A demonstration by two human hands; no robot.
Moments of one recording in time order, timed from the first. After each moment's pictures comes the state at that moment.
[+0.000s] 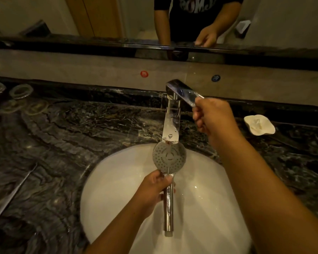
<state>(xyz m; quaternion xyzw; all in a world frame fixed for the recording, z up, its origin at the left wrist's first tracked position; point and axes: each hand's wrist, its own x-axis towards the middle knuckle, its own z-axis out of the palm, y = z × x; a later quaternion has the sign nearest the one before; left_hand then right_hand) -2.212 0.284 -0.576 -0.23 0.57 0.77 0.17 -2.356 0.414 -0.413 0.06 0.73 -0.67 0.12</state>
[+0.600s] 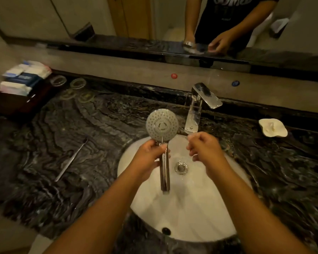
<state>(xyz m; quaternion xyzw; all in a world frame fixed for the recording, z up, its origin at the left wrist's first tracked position) -2.181 0.237 -0.465 -0.27 0.58 0.77 0.03 -2.254 0.401 -0.428 0.01 0.76 -0.61 0.23</state>
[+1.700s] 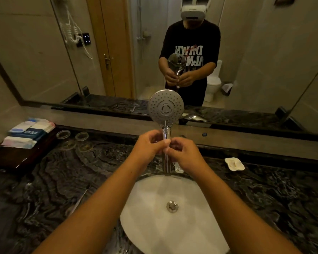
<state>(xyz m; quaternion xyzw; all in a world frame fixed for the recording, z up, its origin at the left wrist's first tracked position) -2.184 0.213 -0.262 -0.04 0.72 0.70 -0.06 -2.218 0.361 -0.270 -0.21 0.78 -0.58 0.10</state>
